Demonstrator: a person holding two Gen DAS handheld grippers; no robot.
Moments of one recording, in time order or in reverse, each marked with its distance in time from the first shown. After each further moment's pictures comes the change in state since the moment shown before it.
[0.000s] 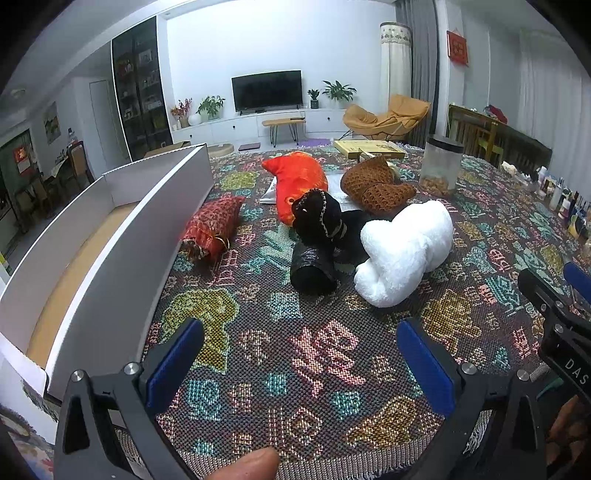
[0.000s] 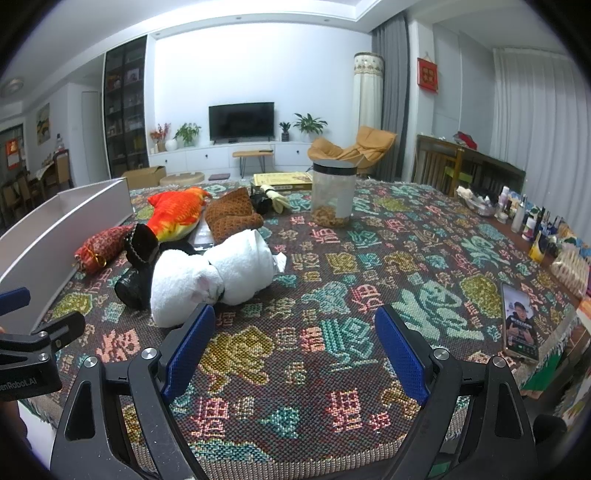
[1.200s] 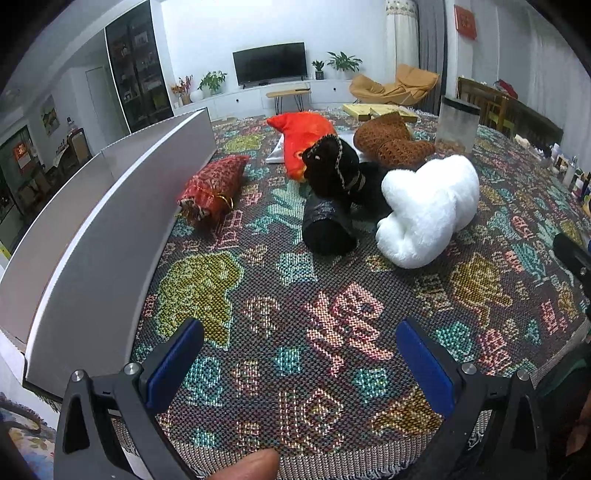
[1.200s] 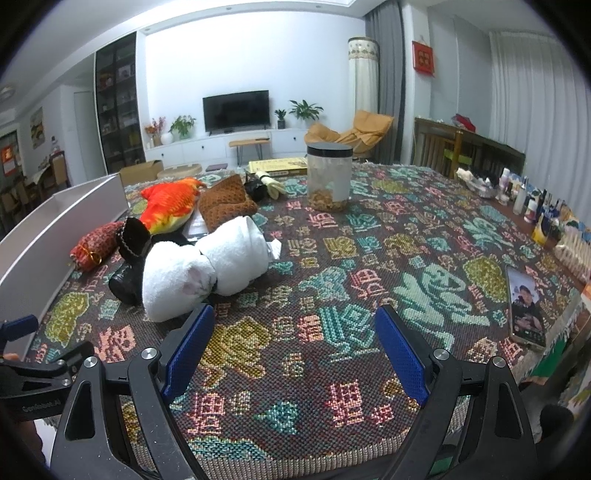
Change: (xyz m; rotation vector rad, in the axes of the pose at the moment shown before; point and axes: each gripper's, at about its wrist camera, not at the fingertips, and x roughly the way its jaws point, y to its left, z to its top) left arm 0.031 0.004 -0.018 0.022 0.124 0.040; right arm 0.011 -0.008 0.000 0.038 0.062 0.006
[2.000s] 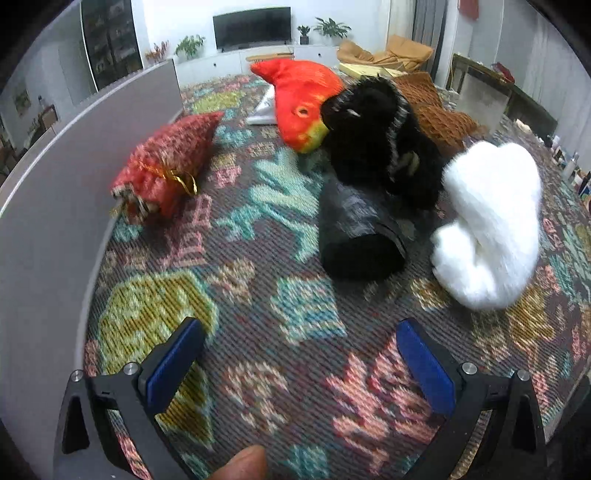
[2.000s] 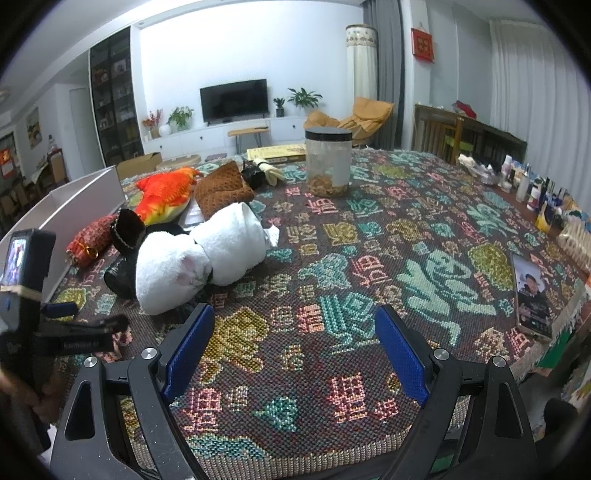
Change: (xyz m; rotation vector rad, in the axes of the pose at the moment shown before) left arm 0.094 0.020 0.038 0.009 0.141 -0.105; right arm 0.013 -0.004 -0.001 0.020 0.055 0.009
